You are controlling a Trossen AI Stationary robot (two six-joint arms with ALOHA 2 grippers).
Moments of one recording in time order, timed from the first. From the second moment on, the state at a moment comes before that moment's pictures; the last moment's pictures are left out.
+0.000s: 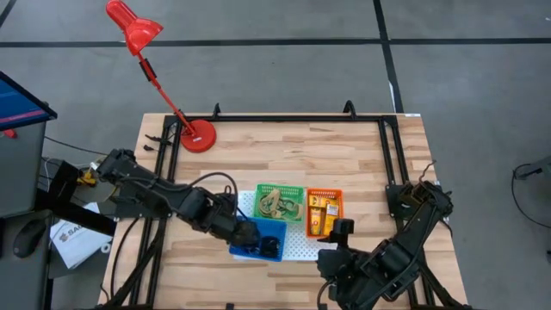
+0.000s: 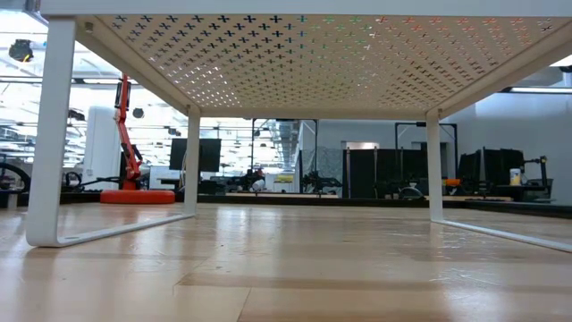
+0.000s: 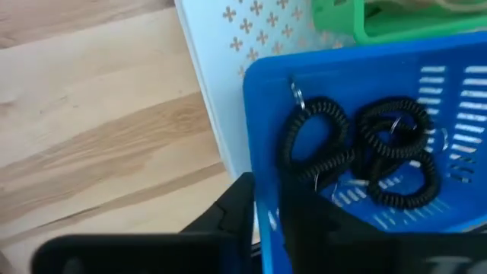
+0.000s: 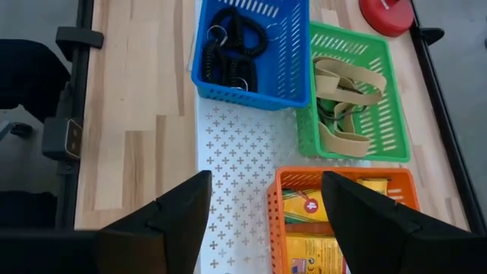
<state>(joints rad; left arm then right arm) -0.48 1.64 1.59 -1.23 -0.12 -1.76 0.80 1.99 2.28 -1.57 0.67 0.69</state>
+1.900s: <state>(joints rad) -0.64 1.64 1.59 -1.17 -0.27 -1.81 0.86 1.99 2.28 -1.57 0.65 0.81</state>
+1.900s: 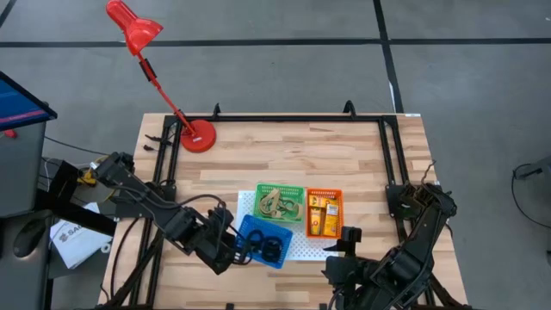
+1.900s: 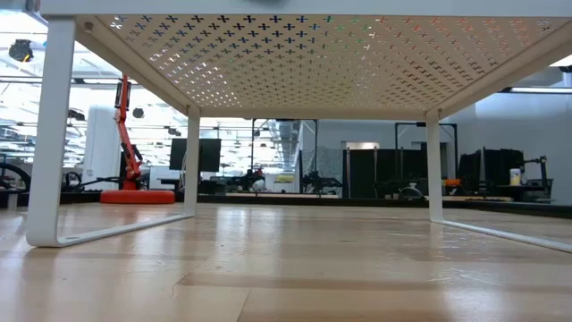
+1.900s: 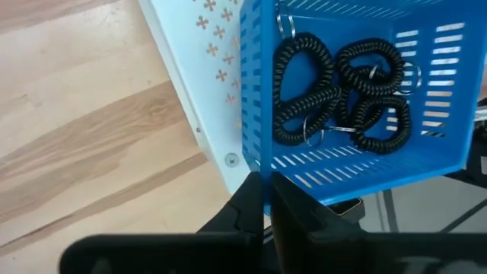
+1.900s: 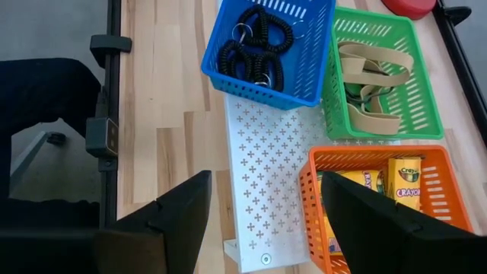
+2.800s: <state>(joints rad) -0.82 1.63 1.59 -1.06 -0.38 -1.63 0.87 1.99 2.28 -1.57 0.63 0.85</state>
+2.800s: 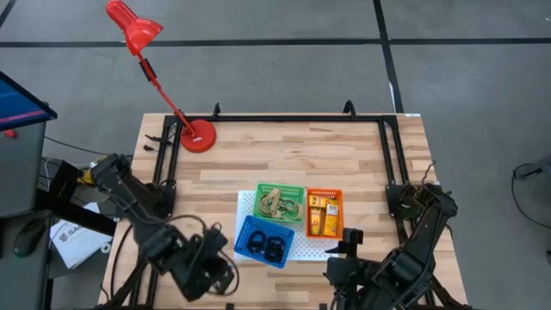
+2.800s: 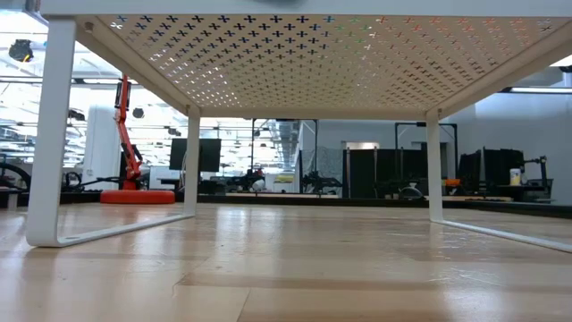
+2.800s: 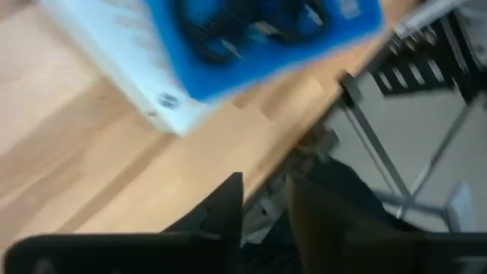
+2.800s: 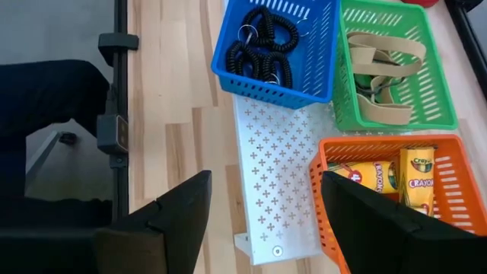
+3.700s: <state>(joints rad) -0.85 1.92 1.59 -0.34 -0.75 -1.04 0.90 1.99 2.28 -1.57 0.61 0.92</state>
